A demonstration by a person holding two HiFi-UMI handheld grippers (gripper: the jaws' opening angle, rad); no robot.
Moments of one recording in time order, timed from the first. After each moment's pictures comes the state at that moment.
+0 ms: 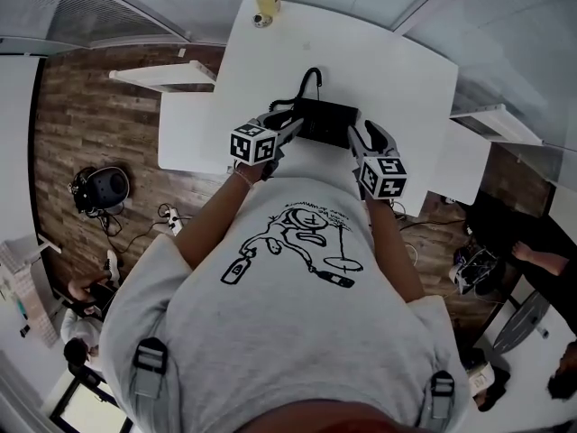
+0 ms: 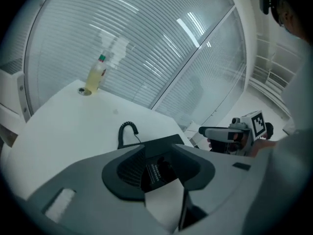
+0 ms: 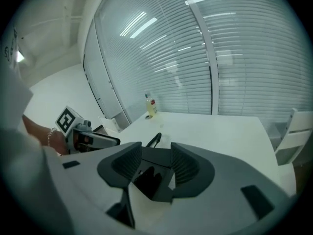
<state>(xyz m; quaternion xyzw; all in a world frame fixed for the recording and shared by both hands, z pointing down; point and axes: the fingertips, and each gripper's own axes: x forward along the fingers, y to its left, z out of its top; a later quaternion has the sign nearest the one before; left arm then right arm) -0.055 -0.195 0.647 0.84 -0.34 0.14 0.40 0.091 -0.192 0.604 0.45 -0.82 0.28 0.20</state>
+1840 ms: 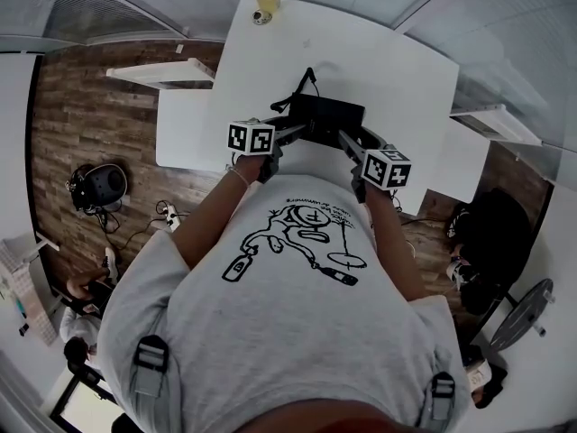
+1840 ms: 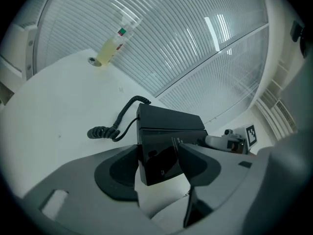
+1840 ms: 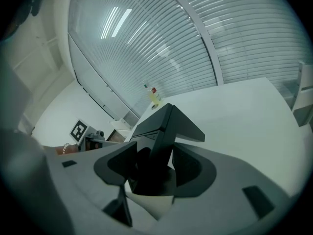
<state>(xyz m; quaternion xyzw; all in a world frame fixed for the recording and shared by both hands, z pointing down) -0.053 -0.181 0.677 0.78 -0.30 0.13 0.53 0.071 -0.182 0.631 0.39 -0.80 0.43 0.18</state>
